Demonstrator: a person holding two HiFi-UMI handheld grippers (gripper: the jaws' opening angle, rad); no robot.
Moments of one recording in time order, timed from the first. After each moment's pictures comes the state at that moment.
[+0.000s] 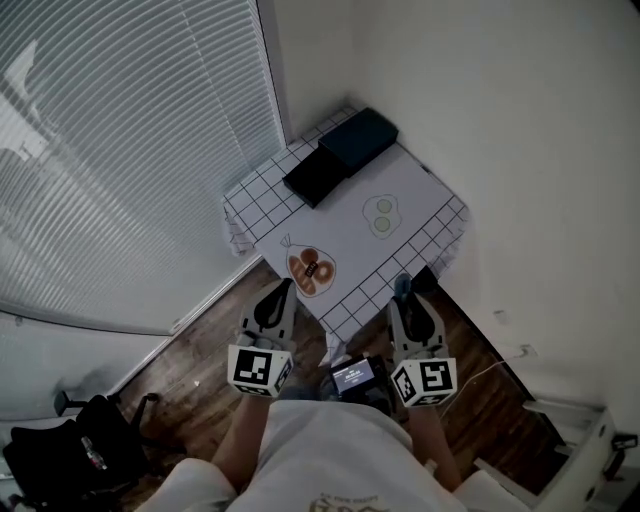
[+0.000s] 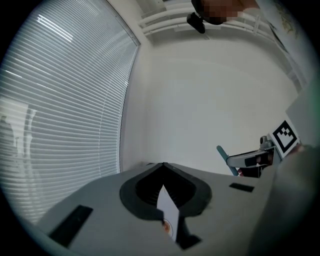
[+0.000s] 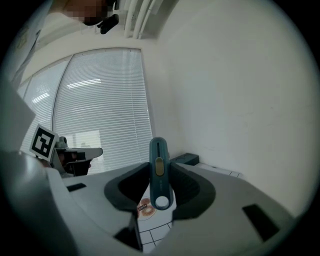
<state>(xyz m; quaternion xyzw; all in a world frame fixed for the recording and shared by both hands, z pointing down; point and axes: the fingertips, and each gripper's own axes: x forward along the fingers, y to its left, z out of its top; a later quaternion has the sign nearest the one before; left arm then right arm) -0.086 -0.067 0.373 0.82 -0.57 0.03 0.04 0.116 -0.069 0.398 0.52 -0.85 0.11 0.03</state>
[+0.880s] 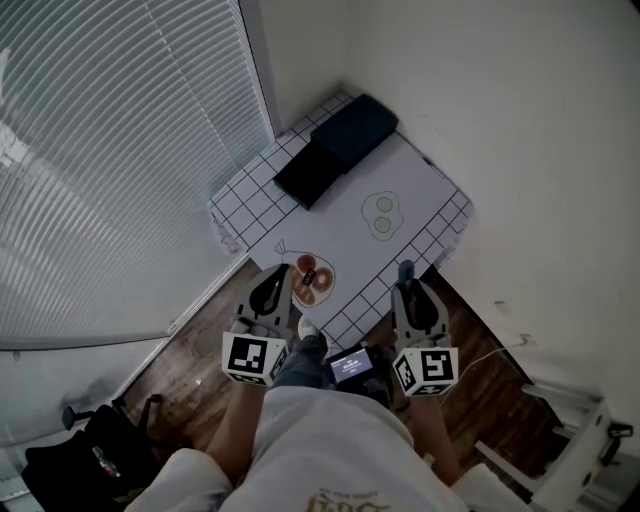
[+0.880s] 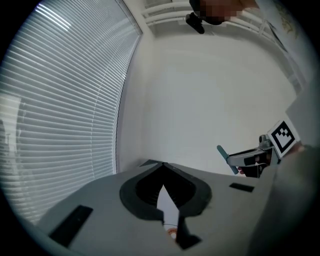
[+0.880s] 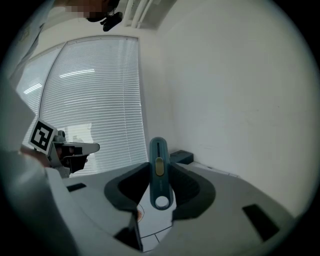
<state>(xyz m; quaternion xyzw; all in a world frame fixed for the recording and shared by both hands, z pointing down) -0.103 -0.147 0.393 0.83 -0.55 0.05 0.06 0.109 -0.138 0.419 0.55 -0.82 0.11 0.07</state>
